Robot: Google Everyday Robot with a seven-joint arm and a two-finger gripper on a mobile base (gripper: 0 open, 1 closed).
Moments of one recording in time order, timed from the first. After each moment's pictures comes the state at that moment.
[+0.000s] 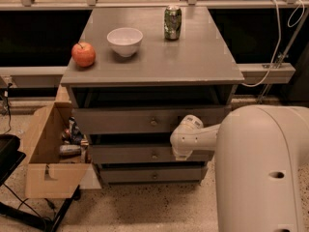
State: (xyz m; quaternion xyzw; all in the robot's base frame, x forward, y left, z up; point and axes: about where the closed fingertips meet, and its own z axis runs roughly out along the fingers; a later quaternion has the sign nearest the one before) arm 0.643 -0.112 0.409 -0.69 0.71 -0.09 0.10
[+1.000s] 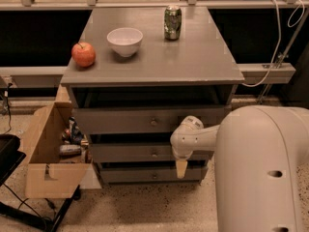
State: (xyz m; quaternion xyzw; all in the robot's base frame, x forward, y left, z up) arm 0.642 -0.111 0.404 -0.69 0.71 -0.09 0.10
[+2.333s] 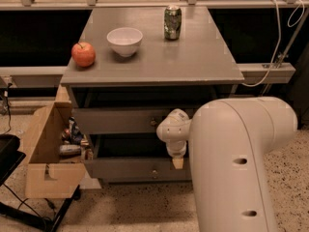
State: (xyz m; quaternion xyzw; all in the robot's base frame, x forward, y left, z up) arm 0.635 -0.107 0.406 -0.69 0.72 -0.10 -0.01
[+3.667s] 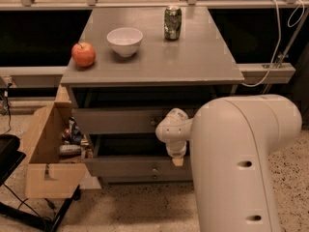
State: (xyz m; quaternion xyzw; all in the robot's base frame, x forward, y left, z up) arm 0.624 -0.110 0.417 -0.69 0.72 -0.10 -0.02
